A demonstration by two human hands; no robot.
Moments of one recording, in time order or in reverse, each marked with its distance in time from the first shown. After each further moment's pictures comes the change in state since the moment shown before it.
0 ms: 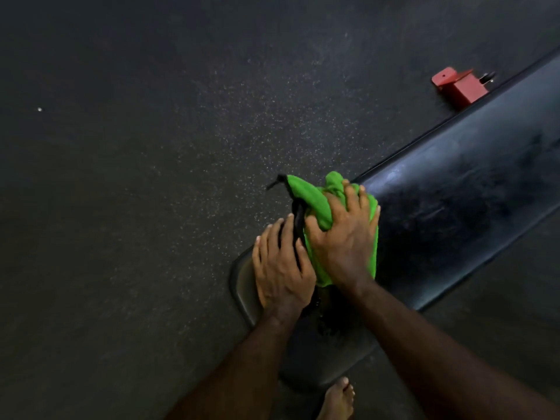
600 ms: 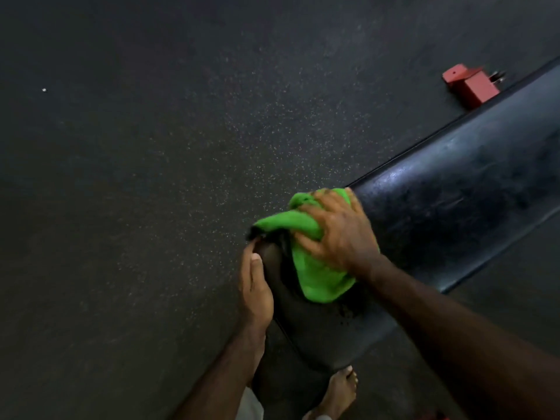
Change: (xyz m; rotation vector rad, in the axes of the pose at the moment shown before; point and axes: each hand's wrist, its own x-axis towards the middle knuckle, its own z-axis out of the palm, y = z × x) left_hand -0.033 -0.085 -0.033 -0.837 -0.055 -0.566; right_hand -0.009 -0.013 0.010 -0.231 -0.218 -0.452
